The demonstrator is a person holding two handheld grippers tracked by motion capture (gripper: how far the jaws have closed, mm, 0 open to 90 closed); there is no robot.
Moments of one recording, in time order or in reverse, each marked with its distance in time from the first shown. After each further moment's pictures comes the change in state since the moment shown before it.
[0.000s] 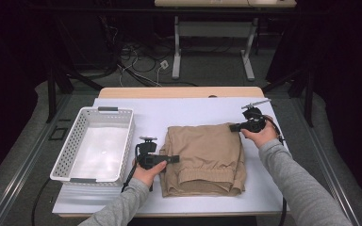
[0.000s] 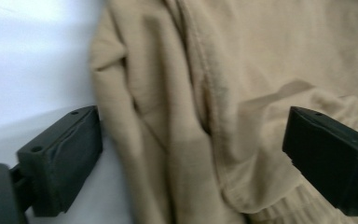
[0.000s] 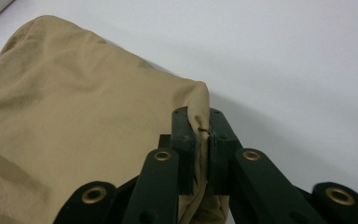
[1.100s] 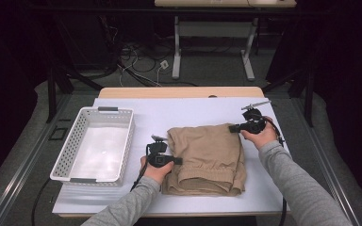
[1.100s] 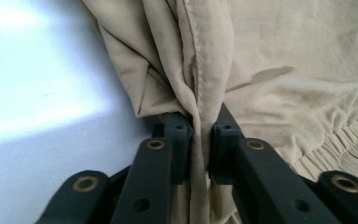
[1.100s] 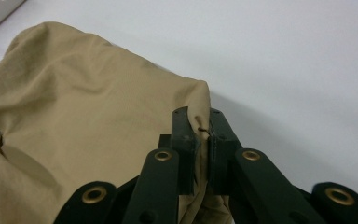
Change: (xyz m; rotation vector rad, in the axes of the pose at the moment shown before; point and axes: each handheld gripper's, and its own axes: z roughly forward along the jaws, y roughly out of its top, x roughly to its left) left arm -0.020 0.003 0.021 0.094 0.024 -0.003; right arm 0.004 -0.003 -0.002 -0.016 0.008 -0.002
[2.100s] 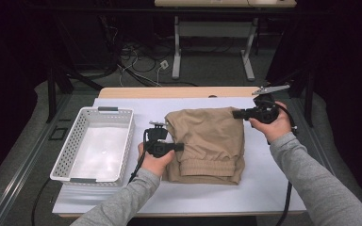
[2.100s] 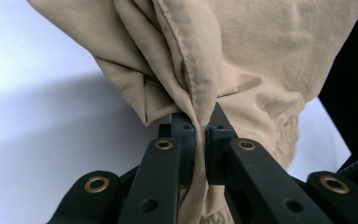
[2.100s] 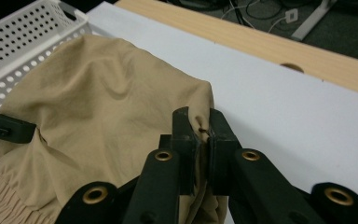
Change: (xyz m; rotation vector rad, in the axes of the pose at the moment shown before) left arm -0.056 0.029 -0.066 -0.137 0.003 0.128; right arm 0.037 0.042 -0.079 -0.163 0.049 -0.105
